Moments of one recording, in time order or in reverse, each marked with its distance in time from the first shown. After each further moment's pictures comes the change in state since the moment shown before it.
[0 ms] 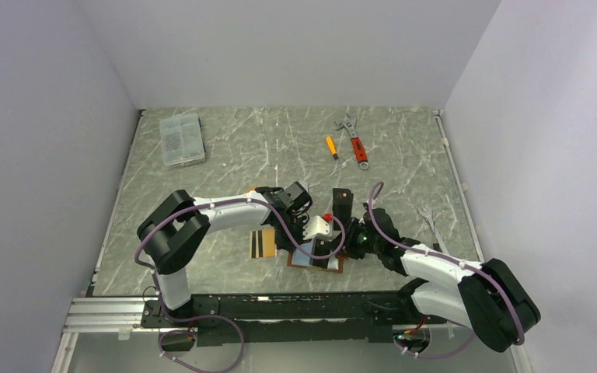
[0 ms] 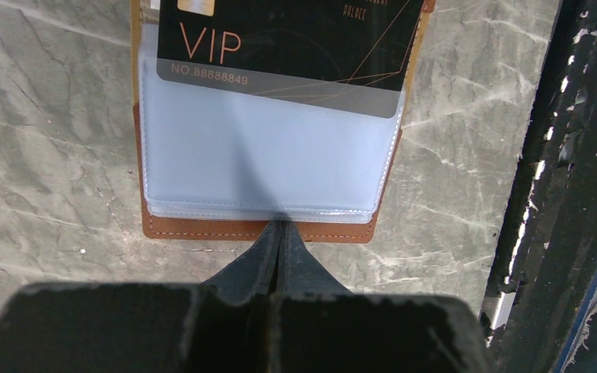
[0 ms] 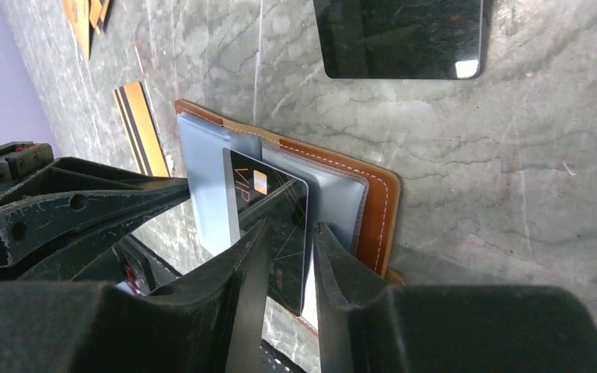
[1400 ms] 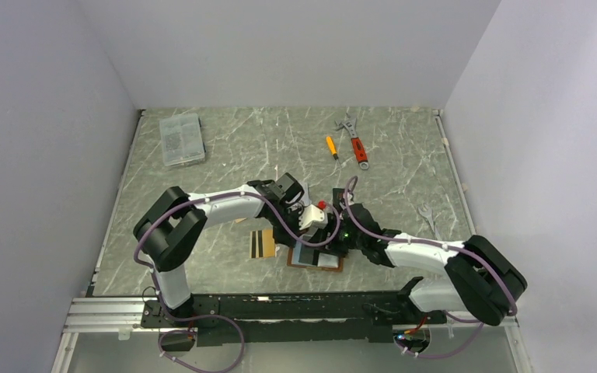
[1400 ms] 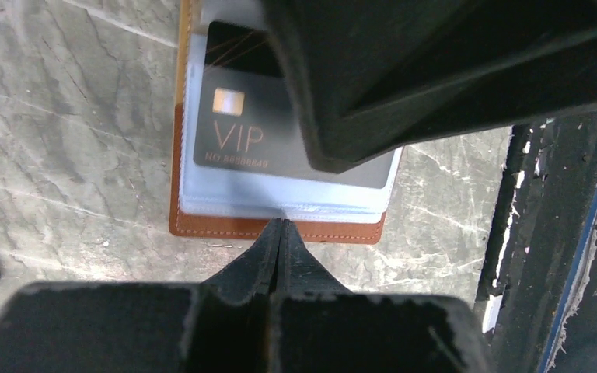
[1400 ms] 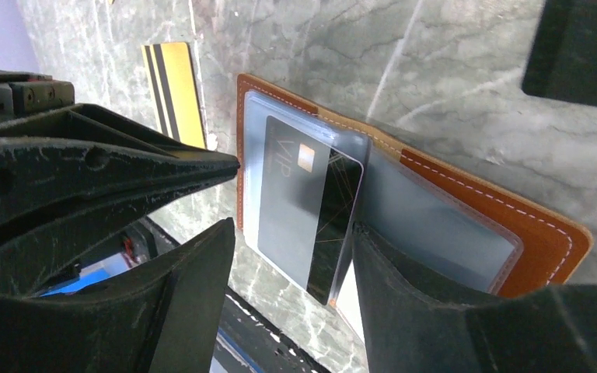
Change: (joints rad) left arm 0.080 -0.005 -0.001 0.021 0.122 -0.022; right arm 0.168 0.200 0.134 0.102 0.006 0.014
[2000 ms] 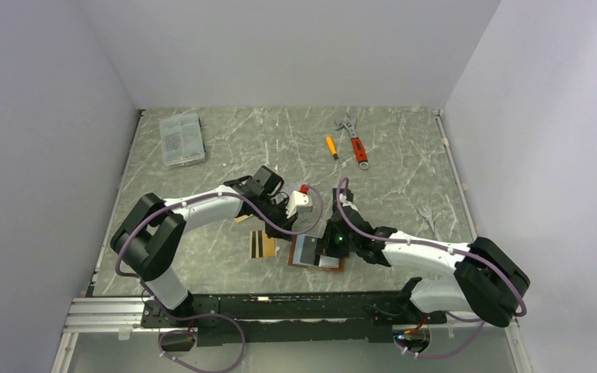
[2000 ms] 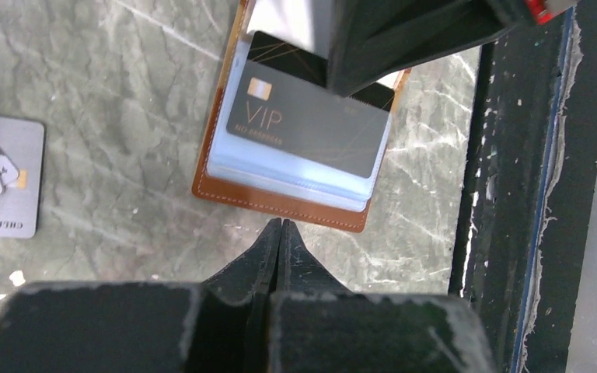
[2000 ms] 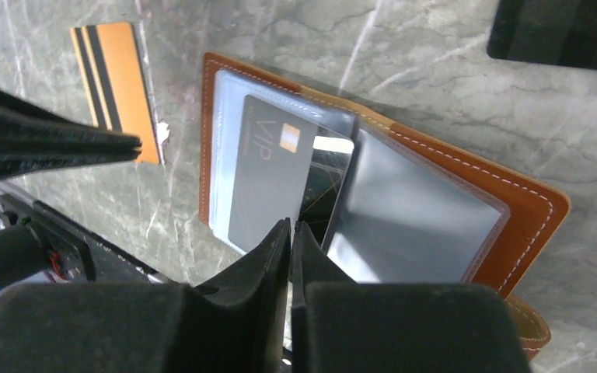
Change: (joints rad) left arm 0.129 -0.137 -0.139 0.169 0.170 -0.101; right arm 0.117 -0.068 0.093 -0.282 0.205 -0.052
